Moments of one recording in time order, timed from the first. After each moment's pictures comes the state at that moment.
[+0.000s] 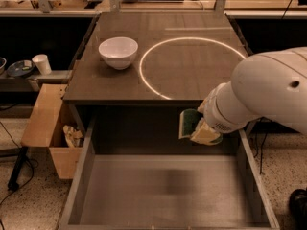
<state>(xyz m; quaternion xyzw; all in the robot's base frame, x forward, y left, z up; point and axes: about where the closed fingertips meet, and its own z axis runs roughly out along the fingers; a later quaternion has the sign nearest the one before) 0.480 -0.134 0.808 -0.57 0.78 -0.05 0.25</state>
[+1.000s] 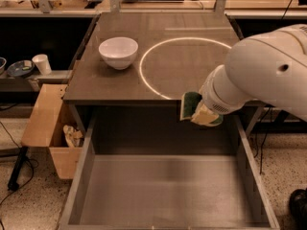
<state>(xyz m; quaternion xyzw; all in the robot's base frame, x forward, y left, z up) 0.521 -0.138 0.833 -0.57 0.78 -0.09 0.26</state>
